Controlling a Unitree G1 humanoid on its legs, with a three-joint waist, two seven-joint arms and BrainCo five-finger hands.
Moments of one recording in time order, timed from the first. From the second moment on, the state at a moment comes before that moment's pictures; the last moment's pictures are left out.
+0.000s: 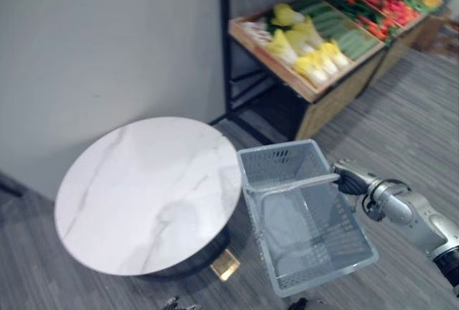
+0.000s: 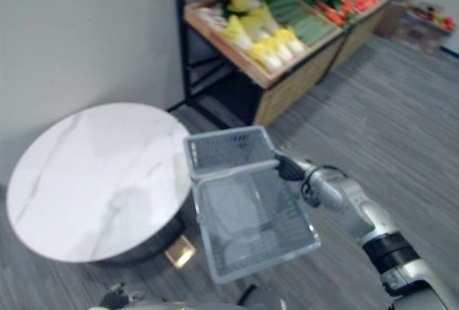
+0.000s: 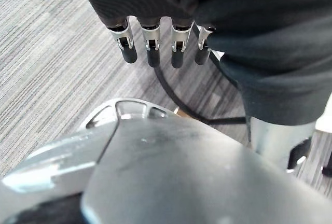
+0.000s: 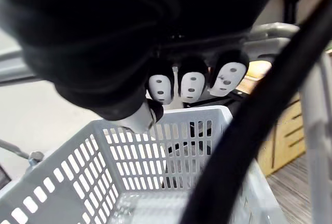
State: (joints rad) left arm 0.12 0.19 0.04 1.14 0.16 -0.10 0.06; right arm -0.26 -0.81 0.32 0.18 -0.51 -0.29 0.11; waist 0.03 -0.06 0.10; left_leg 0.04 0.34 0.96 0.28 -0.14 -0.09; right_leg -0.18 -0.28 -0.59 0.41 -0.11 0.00
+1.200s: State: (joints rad) left arm 0.14 0.18 0.00 1.11 0.17 -0.12 0.06; right arm -0.20 -0.76 0.24 0.24 -0.53 -0.27 0.11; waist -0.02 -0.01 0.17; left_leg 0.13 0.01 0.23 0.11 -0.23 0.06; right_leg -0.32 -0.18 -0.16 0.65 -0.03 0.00
